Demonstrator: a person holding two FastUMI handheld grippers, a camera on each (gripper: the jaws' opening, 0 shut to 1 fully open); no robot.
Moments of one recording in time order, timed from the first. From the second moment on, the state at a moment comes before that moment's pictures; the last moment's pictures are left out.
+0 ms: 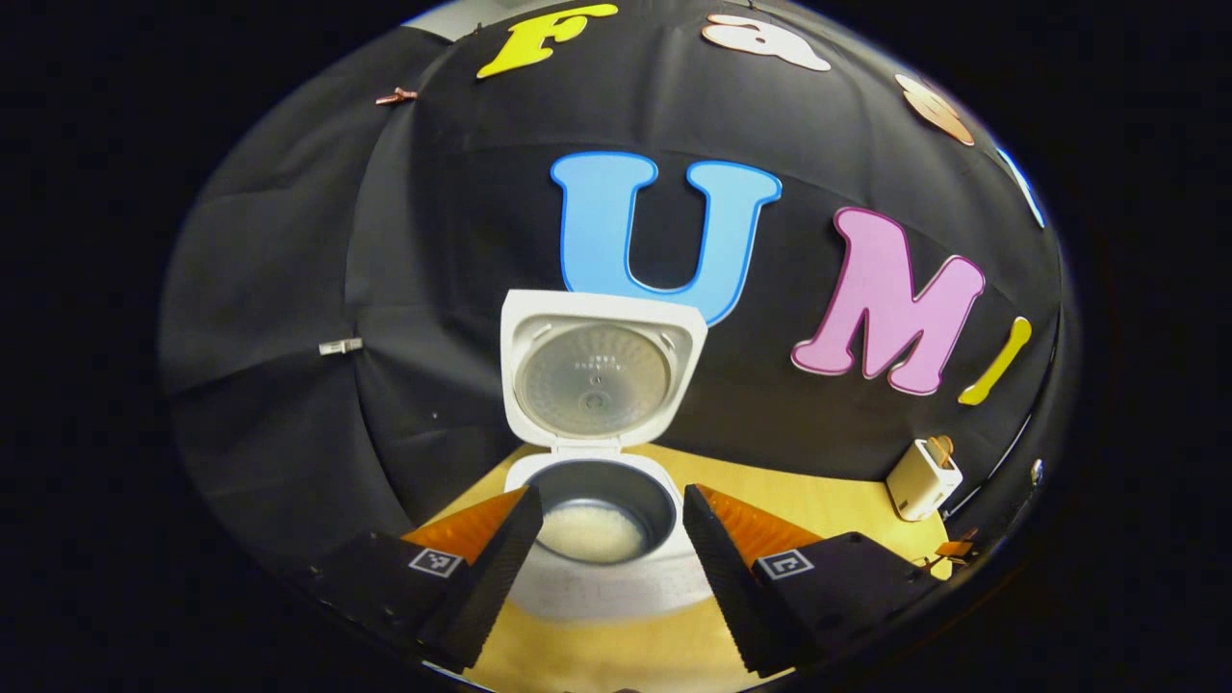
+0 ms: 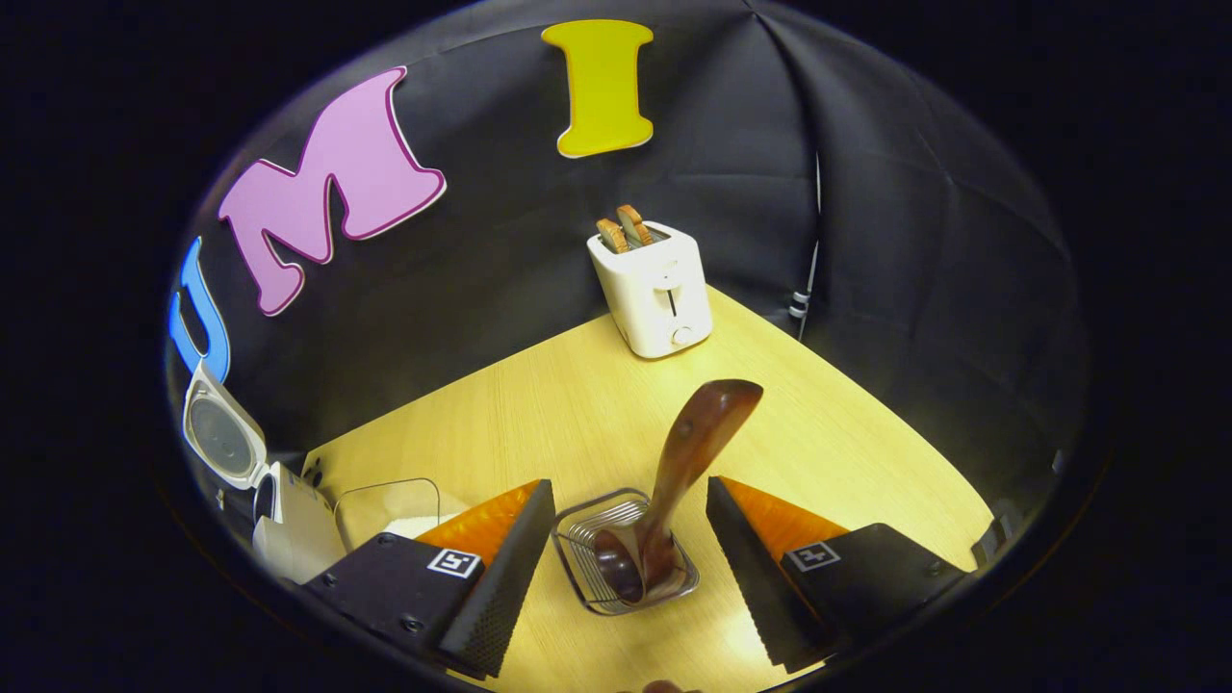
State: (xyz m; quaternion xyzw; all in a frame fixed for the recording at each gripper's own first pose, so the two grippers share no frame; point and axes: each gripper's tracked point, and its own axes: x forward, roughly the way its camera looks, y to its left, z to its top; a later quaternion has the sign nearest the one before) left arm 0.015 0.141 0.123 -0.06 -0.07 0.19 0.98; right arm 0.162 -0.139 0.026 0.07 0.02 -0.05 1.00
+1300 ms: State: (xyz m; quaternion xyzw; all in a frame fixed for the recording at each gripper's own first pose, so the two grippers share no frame) left arm 0.185 0.267 0.307 -0.01 -0.13 0.15 0.98; right arm 0.007 -0.193 0.043 0.03 -0.03 -0.17 0.98
